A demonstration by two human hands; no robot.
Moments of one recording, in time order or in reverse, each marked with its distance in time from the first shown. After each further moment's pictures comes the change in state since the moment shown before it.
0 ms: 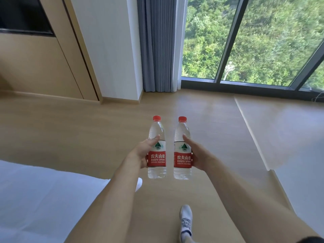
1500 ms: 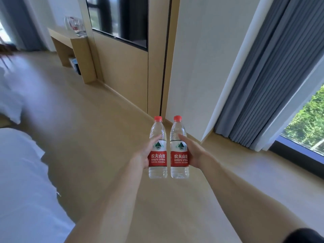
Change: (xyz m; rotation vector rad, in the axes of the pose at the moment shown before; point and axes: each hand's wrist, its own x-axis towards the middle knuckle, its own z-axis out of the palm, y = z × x) left_hand 0.326 0.383 -0.327 -0.377 0.360 0.191; right_hand 0.597 -0.325 0.294 -0.339 -0.448 0.159
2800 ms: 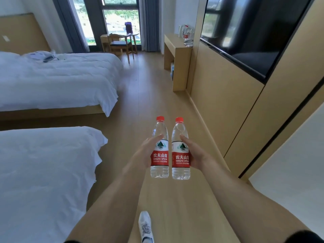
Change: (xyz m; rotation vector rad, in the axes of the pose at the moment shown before) left_hand 0.248 0.342 -0.322 -0.319 0.750 0.277; right_hand 0.534 -0.244 0.279 -0.299 -0.637 0.224
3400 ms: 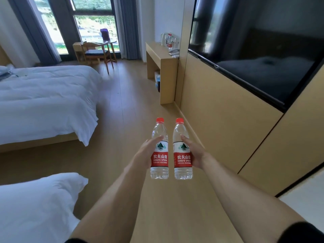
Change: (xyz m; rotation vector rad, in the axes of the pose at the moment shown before) left_hand 0.279 0.213 -0.006 0.055 -0.091 -0.028; right_hand 0.263 -0.208 -0.023 0.025 0.139 -0.051
